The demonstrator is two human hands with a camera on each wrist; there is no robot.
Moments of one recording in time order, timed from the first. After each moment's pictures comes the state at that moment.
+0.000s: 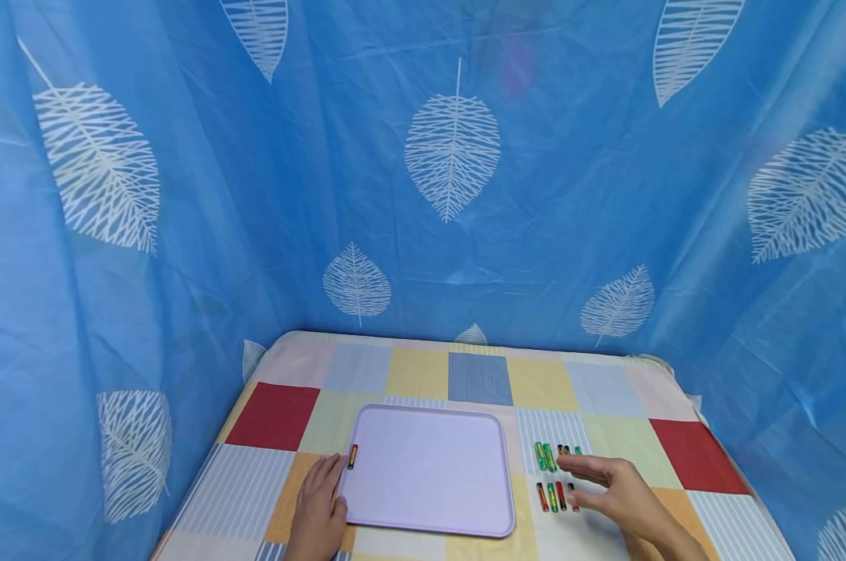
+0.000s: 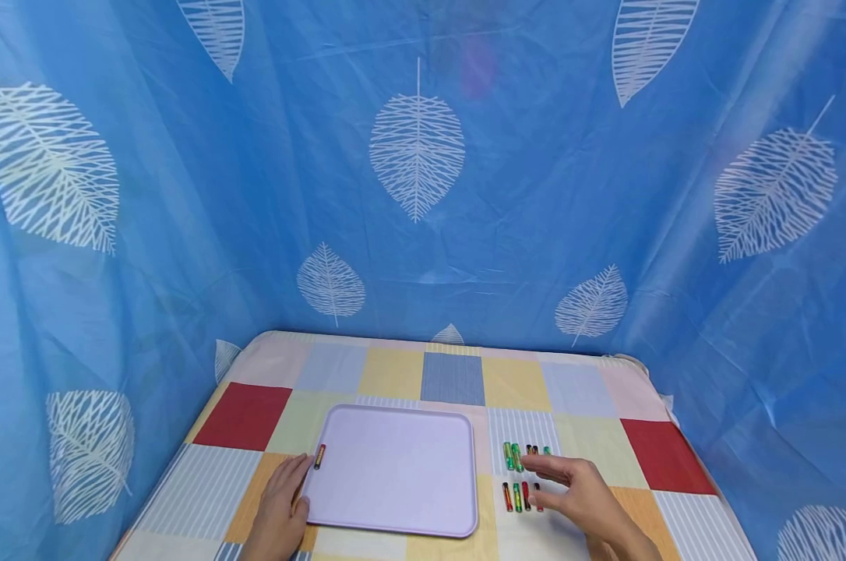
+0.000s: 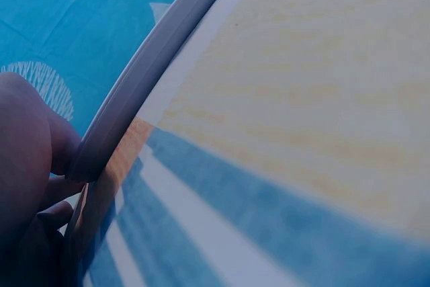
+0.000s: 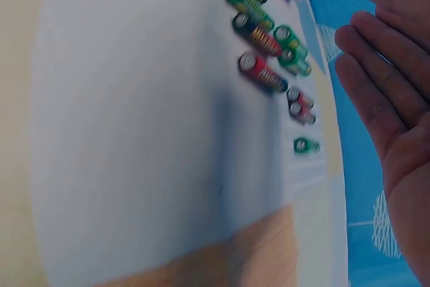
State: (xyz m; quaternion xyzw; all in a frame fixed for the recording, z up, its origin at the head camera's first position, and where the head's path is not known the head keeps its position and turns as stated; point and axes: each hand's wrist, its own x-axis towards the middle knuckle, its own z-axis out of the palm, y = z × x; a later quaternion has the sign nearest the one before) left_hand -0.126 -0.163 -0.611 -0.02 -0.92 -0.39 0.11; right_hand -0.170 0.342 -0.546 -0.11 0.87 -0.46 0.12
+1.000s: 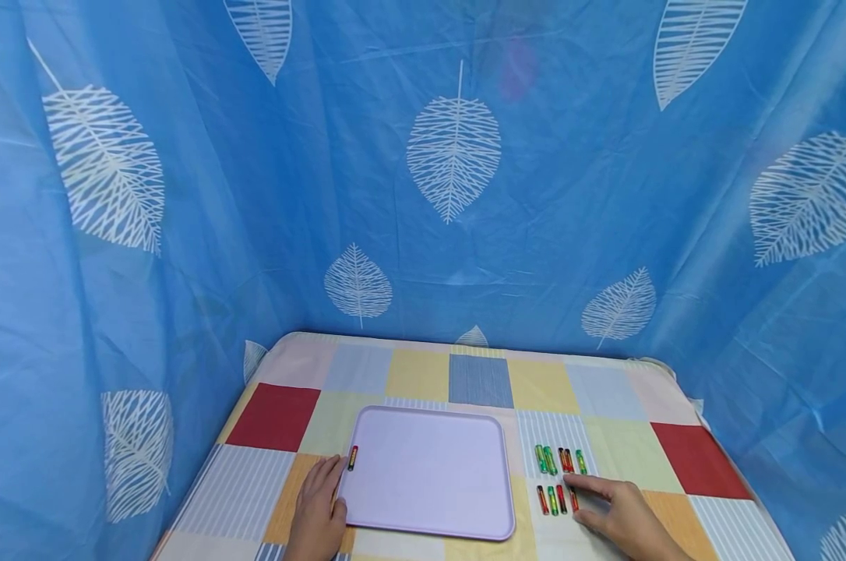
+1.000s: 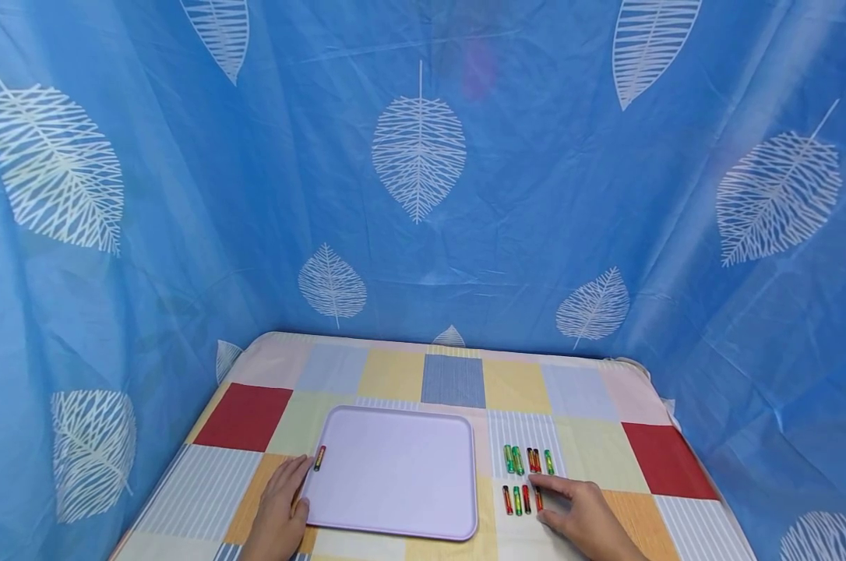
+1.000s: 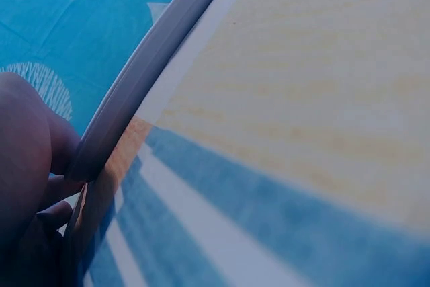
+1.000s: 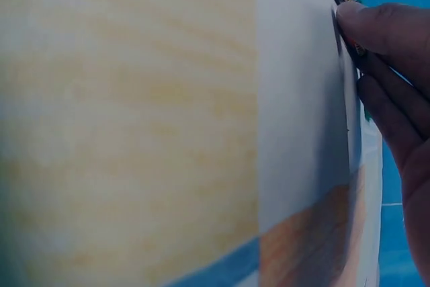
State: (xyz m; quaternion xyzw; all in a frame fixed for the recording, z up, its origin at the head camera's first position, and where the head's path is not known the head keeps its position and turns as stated) left_hand -0.122 -0.161 -0.605 -0.01 -0.92 -0.39 0.08; right_hand -0.158 0.343 -0.579 -0.01 0.93 -0.36 0.11
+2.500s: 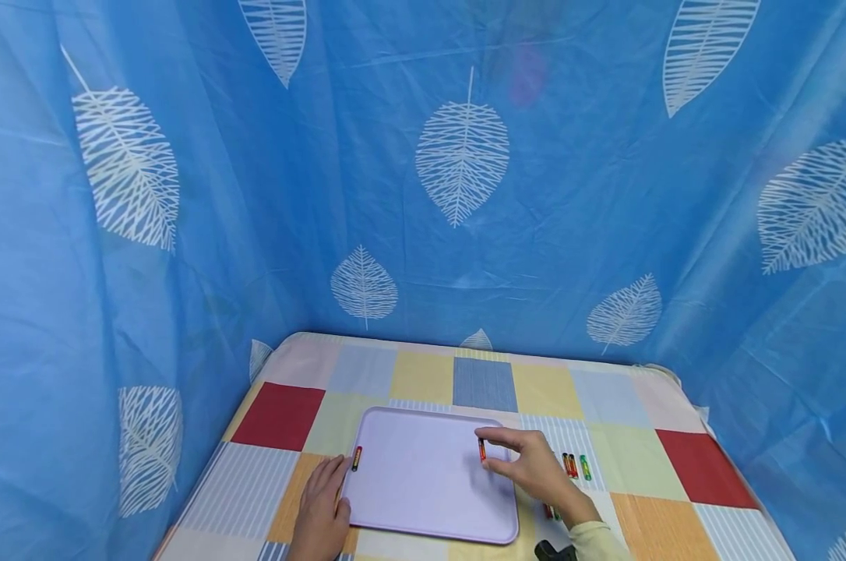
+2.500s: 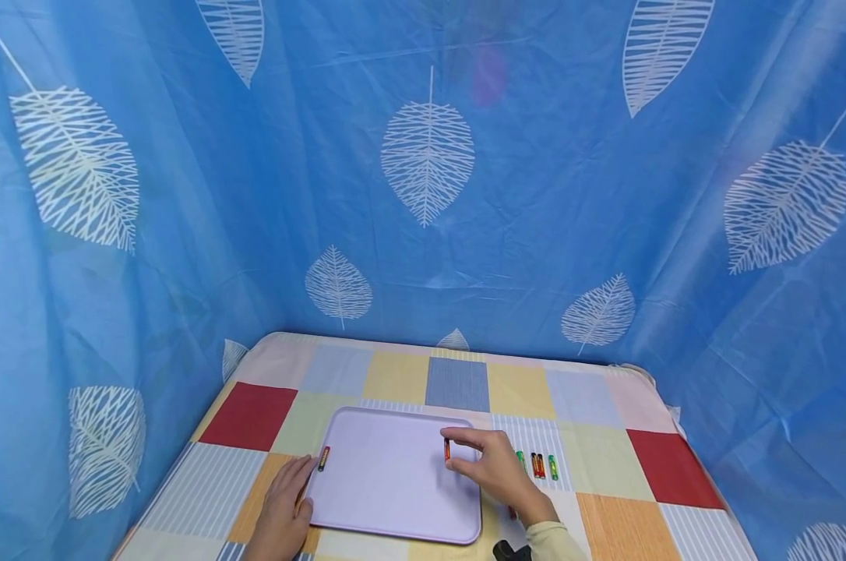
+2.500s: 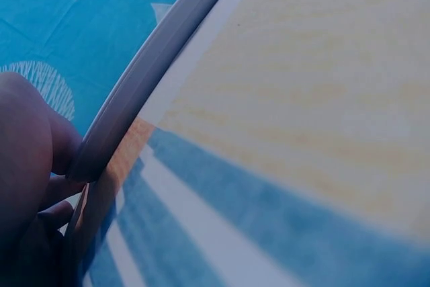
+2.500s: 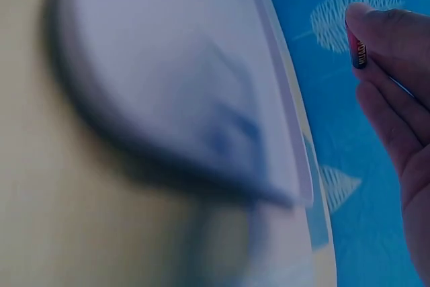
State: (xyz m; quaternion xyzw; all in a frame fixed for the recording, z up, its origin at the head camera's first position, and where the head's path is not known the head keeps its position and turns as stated) left_hand -0.124 -0.164 -0.607 0.00 -0.92 -0.39 0.07; right_hand -0.215 0.213 -0.555 -0.26 0.86 -0.45 -0.02
